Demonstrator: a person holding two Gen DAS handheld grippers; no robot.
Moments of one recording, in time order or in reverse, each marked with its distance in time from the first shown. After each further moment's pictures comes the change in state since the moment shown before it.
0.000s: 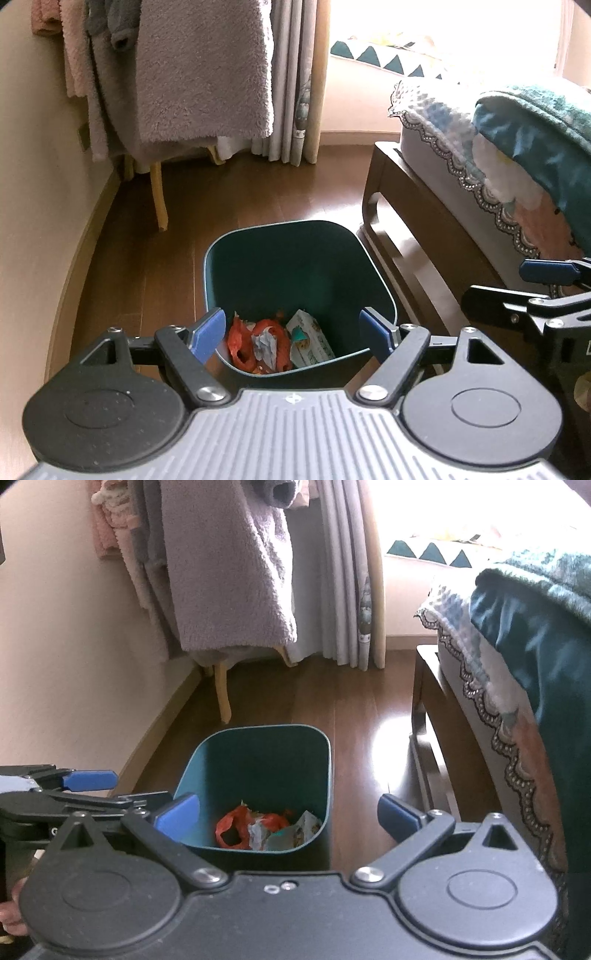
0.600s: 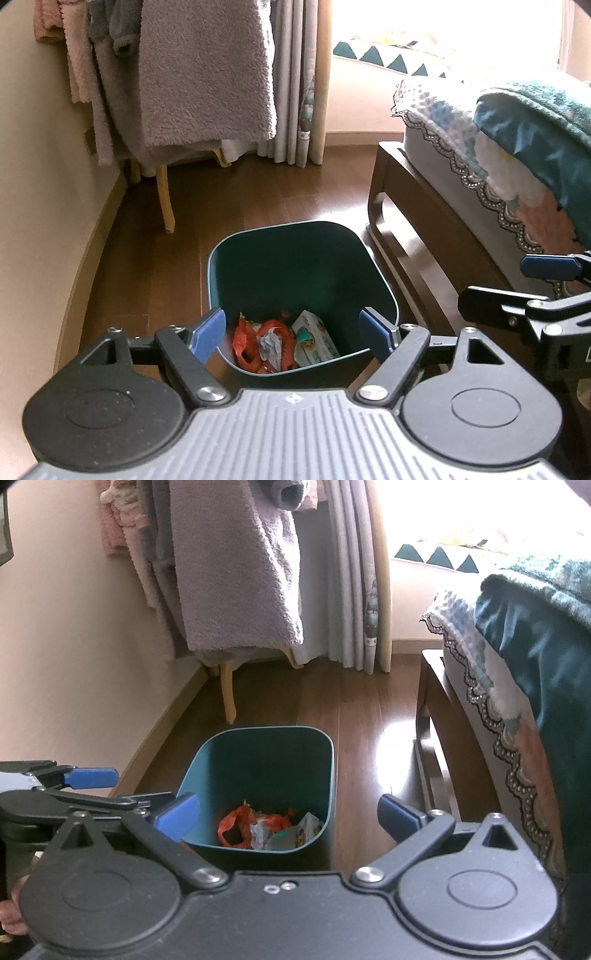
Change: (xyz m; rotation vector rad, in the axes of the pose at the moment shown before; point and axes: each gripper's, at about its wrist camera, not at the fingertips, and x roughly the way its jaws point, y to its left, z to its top) left arm -0.002 -0.009 0.001 0.004 -0.007 0.038; right arm -0.001 0.002 0.000 -0.032 -0.006 0.012
